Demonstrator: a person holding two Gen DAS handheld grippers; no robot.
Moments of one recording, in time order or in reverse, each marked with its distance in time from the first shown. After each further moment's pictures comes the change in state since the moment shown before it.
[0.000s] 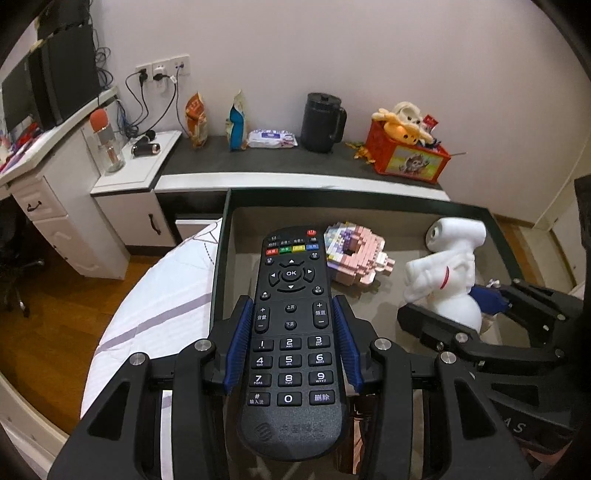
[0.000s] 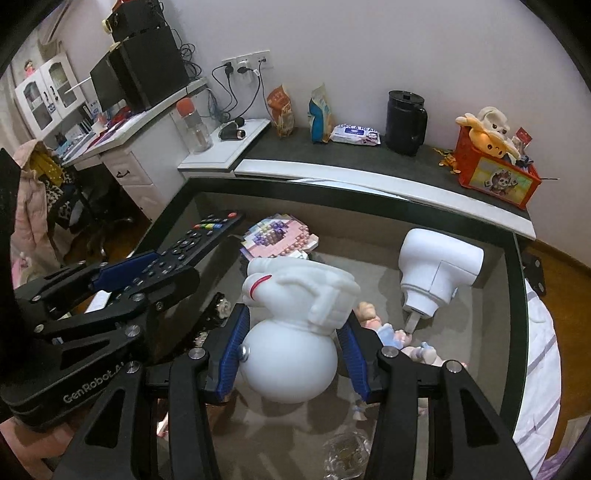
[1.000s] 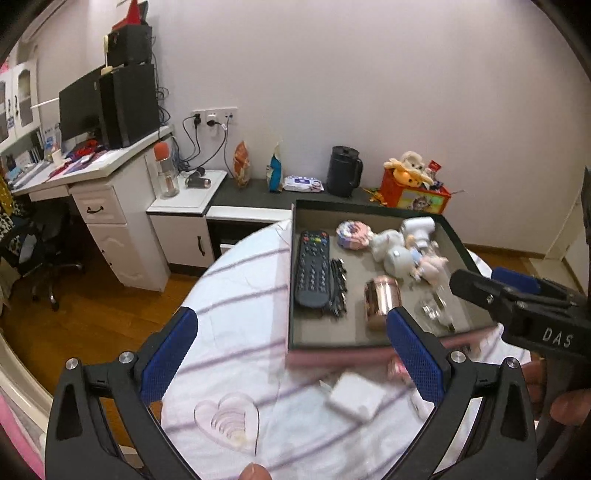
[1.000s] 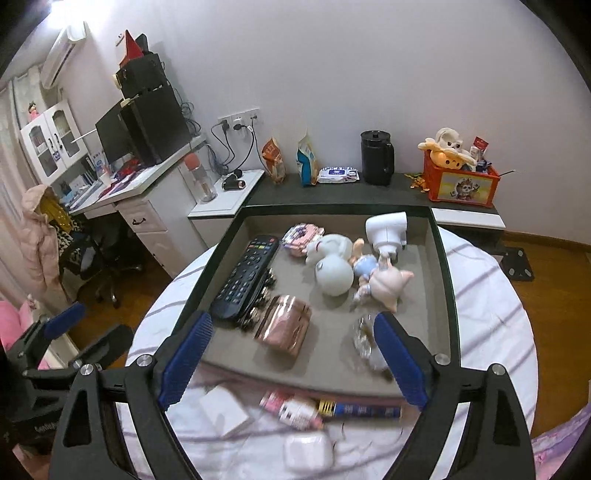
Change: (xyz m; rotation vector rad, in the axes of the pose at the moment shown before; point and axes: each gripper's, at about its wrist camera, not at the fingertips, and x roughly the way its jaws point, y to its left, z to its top) left arm -0.171 0.016 -0.104 -0.049 -0.221 0.084; right arm -0.130 0.039 -0.070 0.113 -0.207 -0.012
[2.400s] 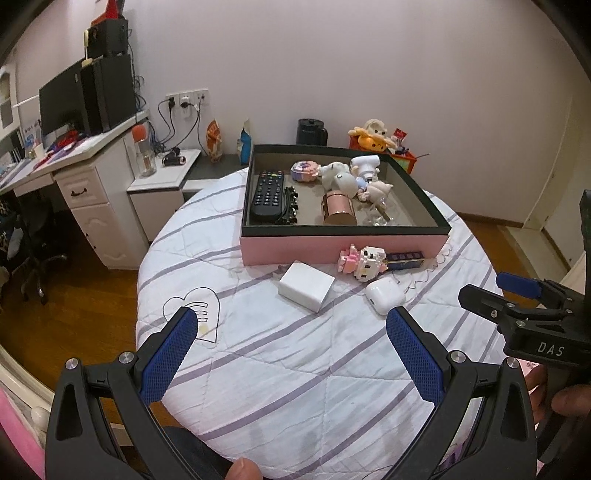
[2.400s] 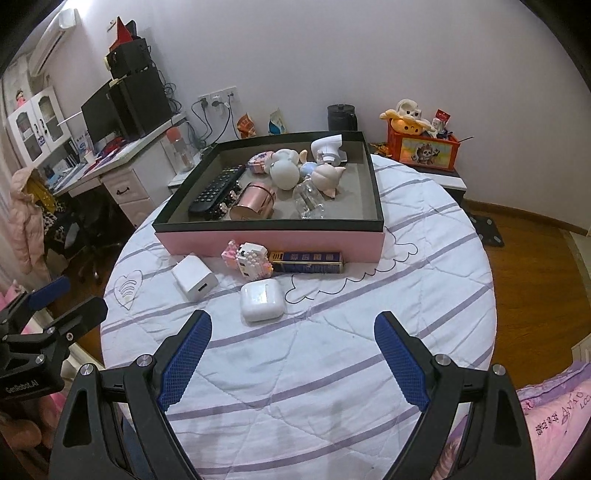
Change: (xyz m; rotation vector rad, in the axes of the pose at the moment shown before) left arm -0.050 -0.031 -0.085 0.057 0.069 -0.083; right arm -0.067 -0.029 -0.117 0.017 0.062 -0.099
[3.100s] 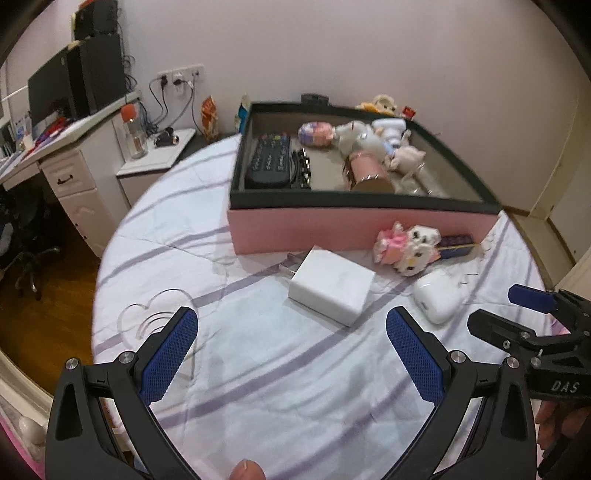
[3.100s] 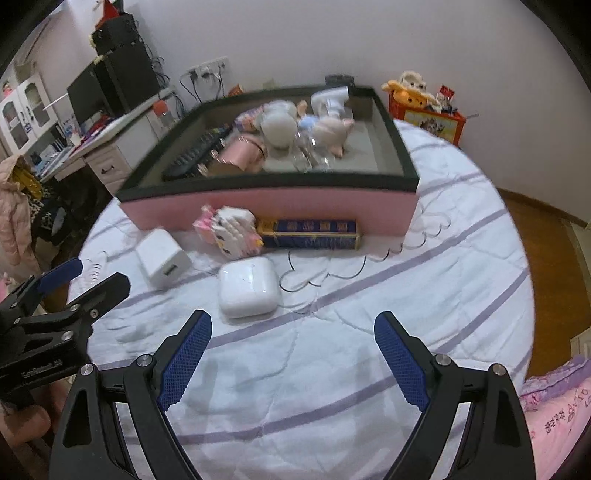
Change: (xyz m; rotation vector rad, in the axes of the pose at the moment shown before) left arm 0.095 0.010 -0.006 0.011 0.072 0.000; right arm 0.070 0.003 -0.009 0.007 0.105 -0.026
